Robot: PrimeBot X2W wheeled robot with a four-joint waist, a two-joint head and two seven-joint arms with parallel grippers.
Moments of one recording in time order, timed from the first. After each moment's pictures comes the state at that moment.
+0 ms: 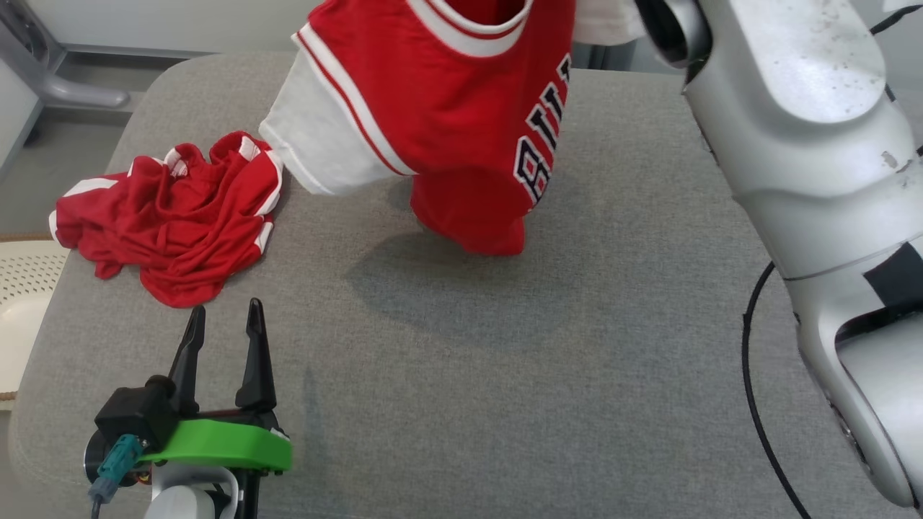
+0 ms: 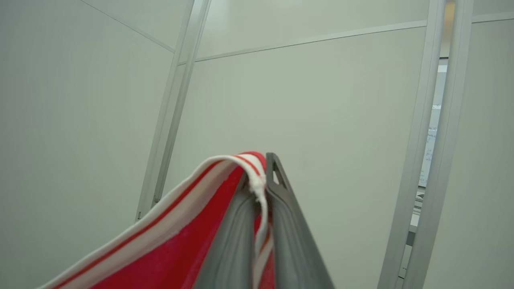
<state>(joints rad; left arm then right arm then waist) -0.10 0.05 -0.02 0.23 -0.31 -0.12 -0.26 -1.32 -0.06 0.42 0.66 0.25 0.13 -0.26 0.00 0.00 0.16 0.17</state>
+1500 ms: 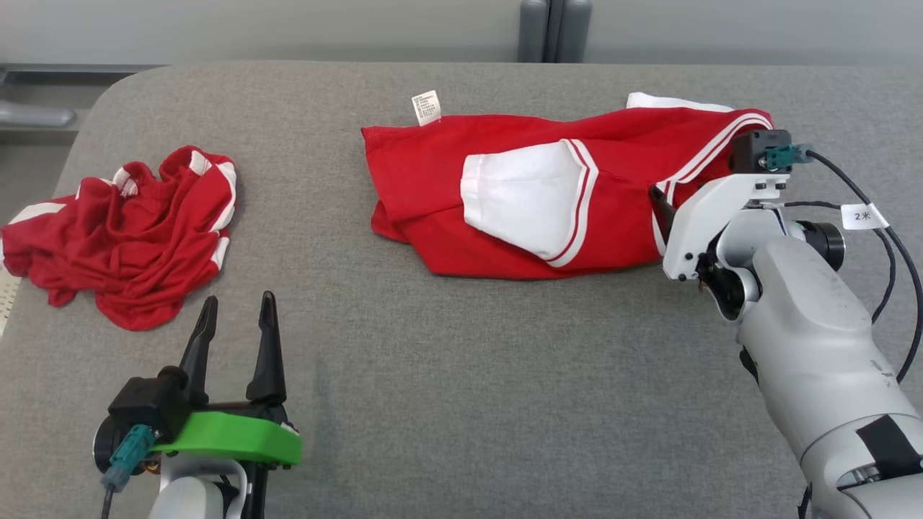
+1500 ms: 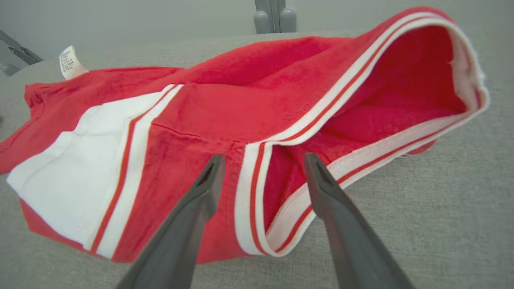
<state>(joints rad) -0.13 0.05 -0.04 0.23 -0.29 -0.13 -0.26 -0.83 -0.11 0.12 1.02 0.31 0.13 0.16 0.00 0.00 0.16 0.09</state>
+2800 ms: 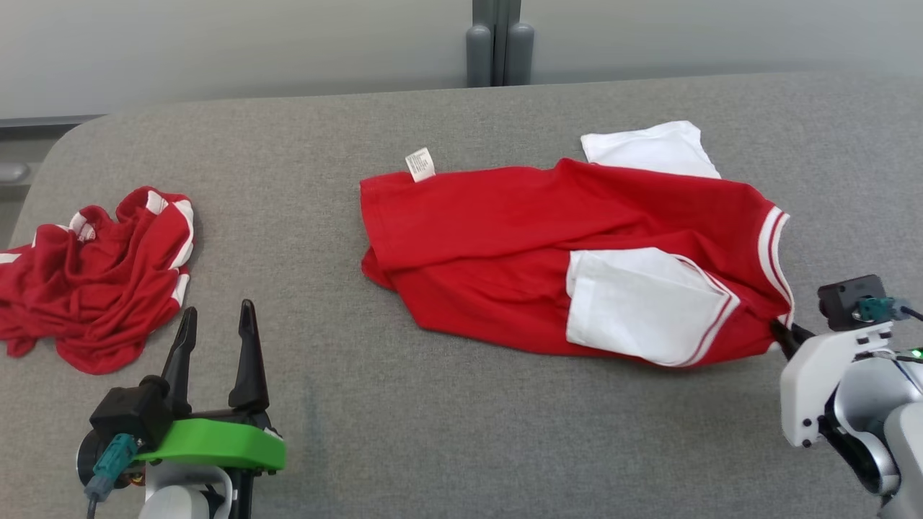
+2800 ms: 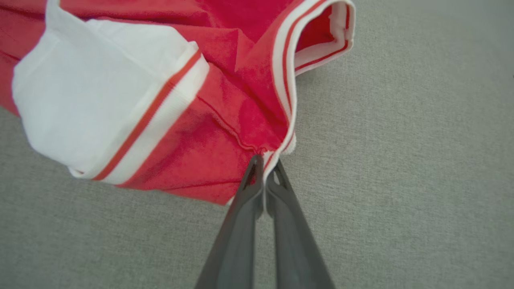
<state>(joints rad) -0.11 0.05 0.01 0.24 -0.29 -0.13 -0.26 -0.16 -0.40 0.11 0.17 0.28 0.13 0.42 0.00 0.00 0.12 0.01</state>
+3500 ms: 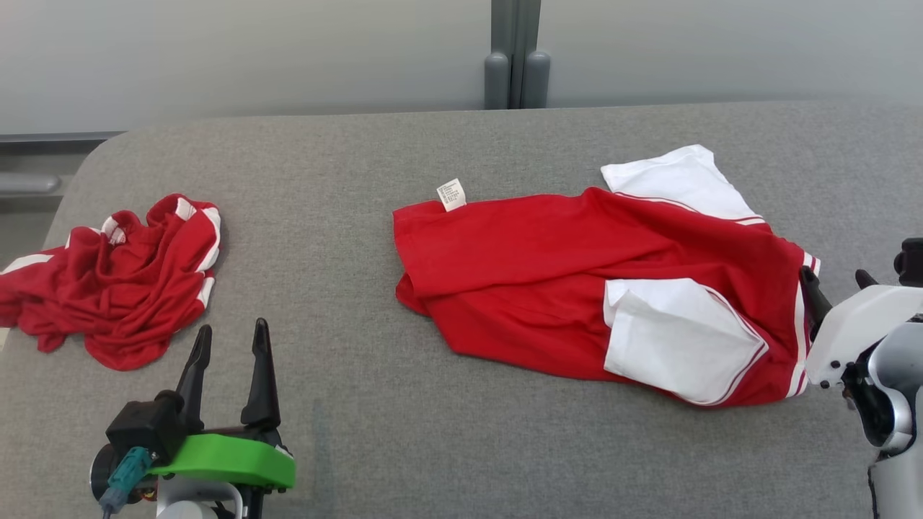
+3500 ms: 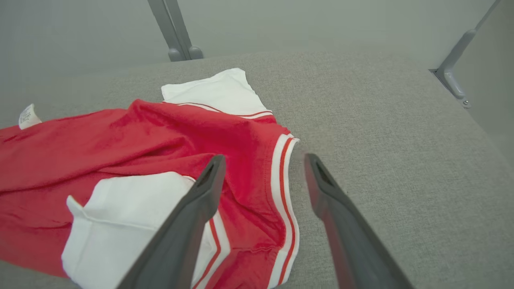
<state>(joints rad) -0.08 0.05 -0.01 0.25 -0.29 -0.13 -0.26 -0.21 -0.16 -0.24 0.09 0.16 0.13 0.47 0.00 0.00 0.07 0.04</state>
